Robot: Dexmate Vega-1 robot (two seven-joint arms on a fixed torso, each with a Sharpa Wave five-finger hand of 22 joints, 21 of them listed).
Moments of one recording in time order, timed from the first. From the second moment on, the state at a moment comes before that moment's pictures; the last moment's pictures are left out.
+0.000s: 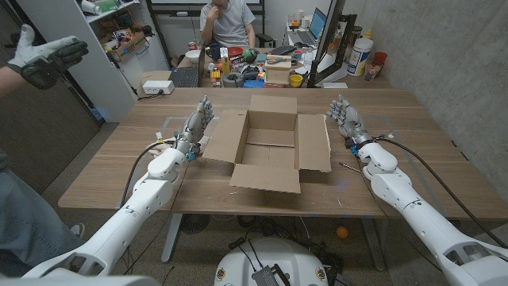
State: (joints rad) left arm 0.94 0.51 0.25 -1.41 -0.56 -0.24 -0.06; left_hand 0.37 -0.05 0.07 0.12 0.39 -0.06 0.05 0.19 0.18 -0.07 0.01 0.19 0.18 -0.08 0.02 0.18 0.18 -0.05 -0.04 0.19 0.18; right arm -0.87 -0.46 -0.26 -1.29 0.61 0.29 0.07; right_hand 0.24 0.10 0.28 -0.04 0.20 0.18 0.11 0.23 0.18 0.15 0.11 0.29 0.17 0.14 0.05 0.20 0.18 0.22 -0.04 0.34 0.18
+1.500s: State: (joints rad) left arm 1.44 0.99 -0.10 -2.05 -0.01 0.08 0.14; left_hand 0.65 0.03 0.16 -0.03 0.39 -0.01 0.02 0.22 0.19 0.03 -0.04 0.23 0.20 0.00 -0.01 0.20 0.18 -0.02 -0.02 0.20 0.18; right arm -0.88 -0.46 -0.26 -1.29 0.57 0.25 0.04; right_hand 0.23 0.10 0.28 -0.04 0.20 0.20 0.10 0.22 0.18 0.17 0.10 0.28 0.17 0.14 0.05 0.20 0.18 0.23 -0.04 0.32 0.18
